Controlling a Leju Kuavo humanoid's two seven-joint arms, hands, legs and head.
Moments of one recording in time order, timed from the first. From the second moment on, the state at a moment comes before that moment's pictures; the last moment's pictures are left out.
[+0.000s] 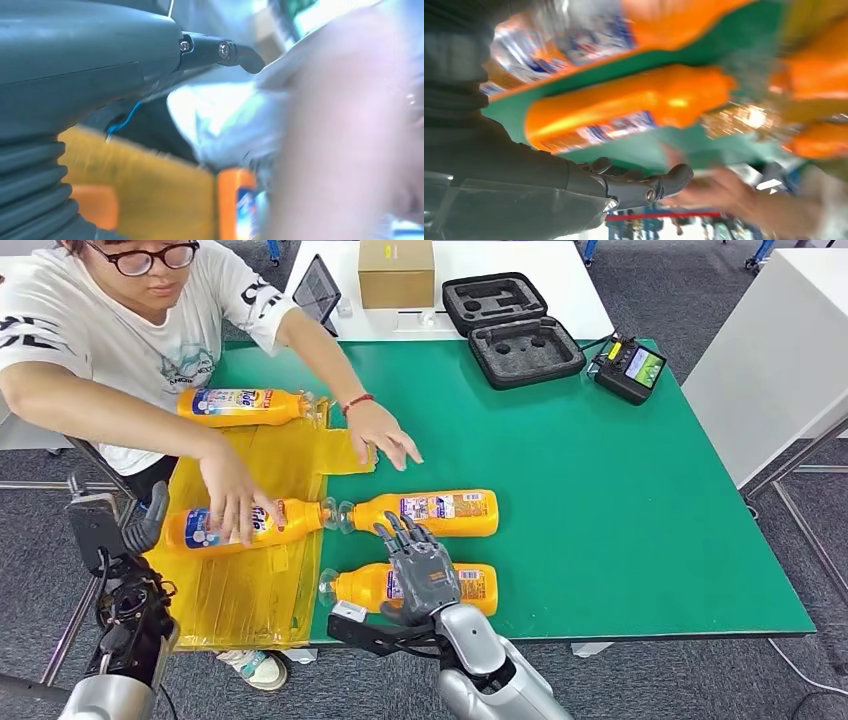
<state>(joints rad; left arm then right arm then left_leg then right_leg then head) -0.38 0.00 0.32 -0.95 -0.03 0.57 -0.70 -0.24 0.11 0.54 -1.21 1.16 -0.29 0.12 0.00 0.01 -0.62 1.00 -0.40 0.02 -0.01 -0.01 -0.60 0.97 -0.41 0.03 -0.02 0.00</state>
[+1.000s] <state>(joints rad) -0.20 -0.03 0.29 -1.36 0.02 0.65 -0.70 -0.30 0.02 0.49 -1.08 0.99 -0.12 0.13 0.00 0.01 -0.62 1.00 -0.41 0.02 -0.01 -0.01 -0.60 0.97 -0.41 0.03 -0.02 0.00</state>
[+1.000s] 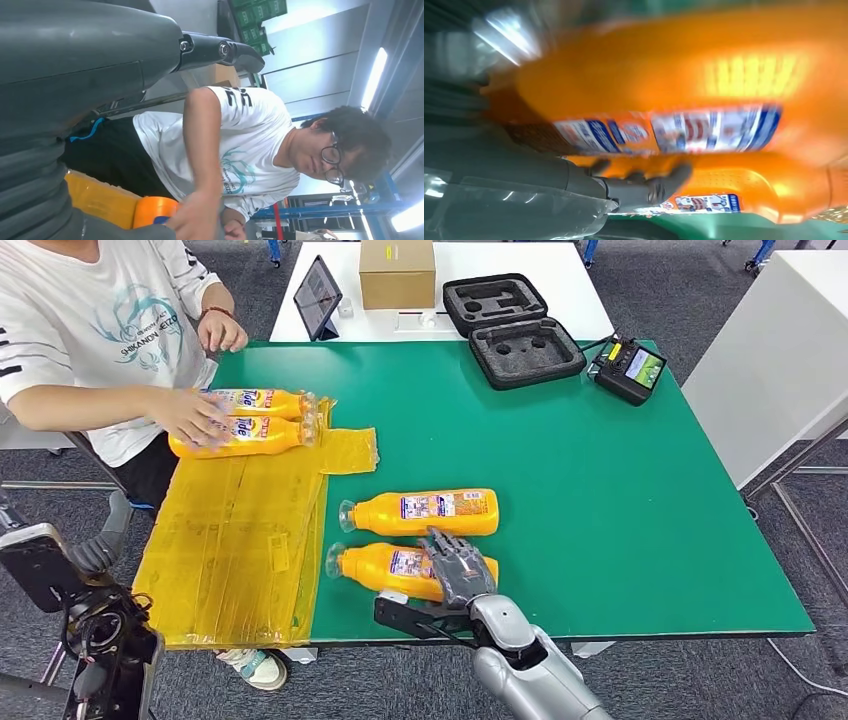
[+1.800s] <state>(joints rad) -0.19 -0.05 0.29 -1.34 0.09 0.54 -0.70 -0.34 0.02 0.49 -1.05 0.85 -0.06 -0.02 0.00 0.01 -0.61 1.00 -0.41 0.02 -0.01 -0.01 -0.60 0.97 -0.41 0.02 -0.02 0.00</state>
